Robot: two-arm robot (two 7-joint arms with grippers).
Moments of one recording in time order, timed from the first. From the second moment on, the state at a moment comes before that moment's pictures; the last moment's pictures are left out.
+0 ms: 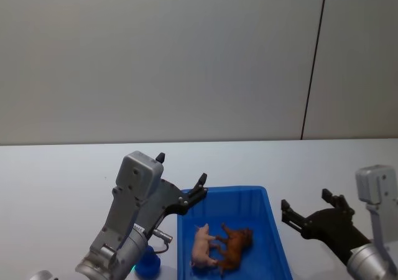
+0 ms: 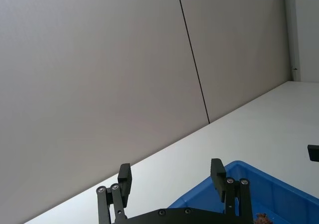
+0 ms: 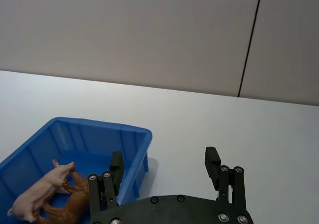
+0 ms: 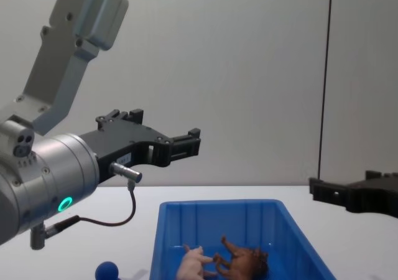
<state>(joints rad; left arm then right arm) -0.24 0.38 0.45 -1.63 -0.20 0.01 -0.01 0.07 0.21 -0.24 -1.66 0.23 0.21 0.08</state>
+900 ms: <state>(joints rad) -0.18 0.43 0.43 -1.68 -0.27 0.12 0.02 0.04 0.23 -0.22 -1.67 0.25 0.20 0.02</state>
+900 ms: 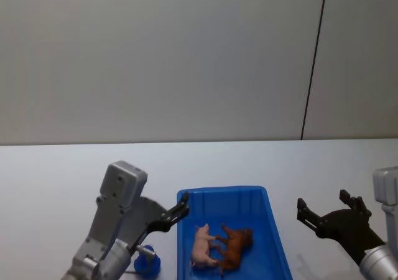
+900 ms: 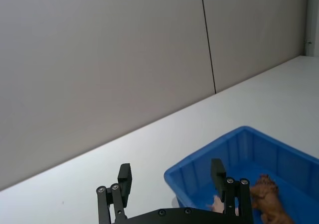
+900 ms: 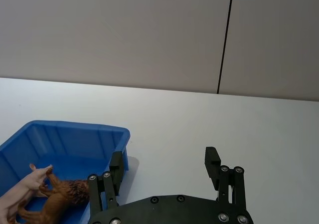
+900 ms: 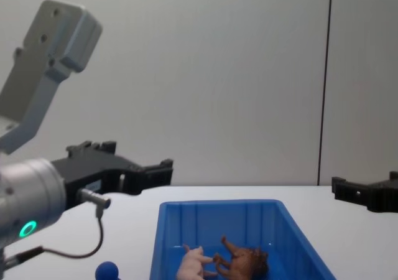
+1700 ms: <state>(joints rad) -0.12 0.49 0.39 -1.66 -0.42 0.25 0.00 0.04 0.23 -0.22 -1.68 0.25 0.20 0.01</state>
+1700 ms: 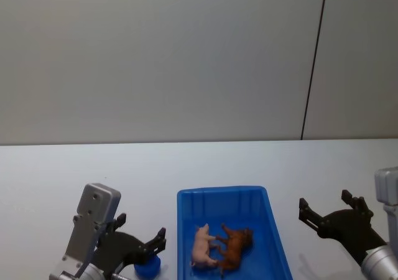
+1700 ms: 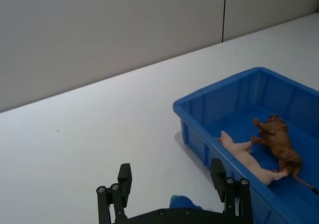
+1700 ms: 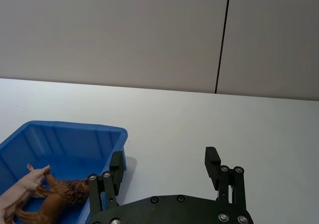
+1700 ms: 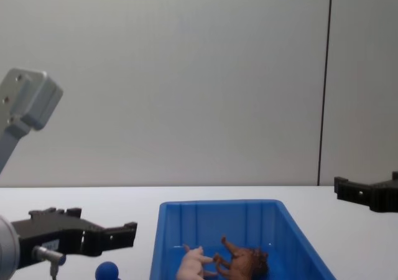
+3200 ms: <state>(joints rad) -0.17 0.46 0.37 -1.51 -0.43 0.34 -0.13 0.04 0.23 -0.22 -1.68 0.25 0.20 0.01</state>
